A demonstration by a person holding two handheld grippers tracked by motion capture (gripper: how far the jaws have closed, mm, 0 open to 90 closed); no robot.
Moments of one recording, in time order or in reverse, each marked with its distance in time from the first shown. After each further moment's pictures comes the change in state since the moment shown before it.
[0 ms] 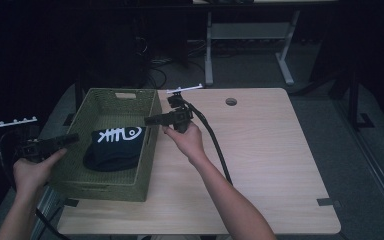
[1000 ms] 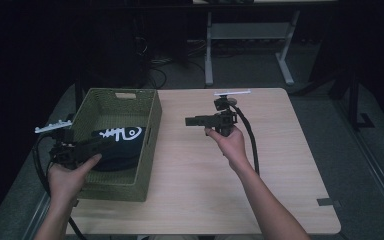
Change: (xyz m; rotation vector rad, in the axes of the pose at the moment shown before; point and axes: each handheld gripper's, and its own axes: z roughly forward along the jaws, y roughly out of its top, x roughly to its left) left arm -0.096 -0.019 0.023 -0.024 -0.134 0.067; right arm -0.053 -0.032 -0.098 -0.061 -0.067 0.081
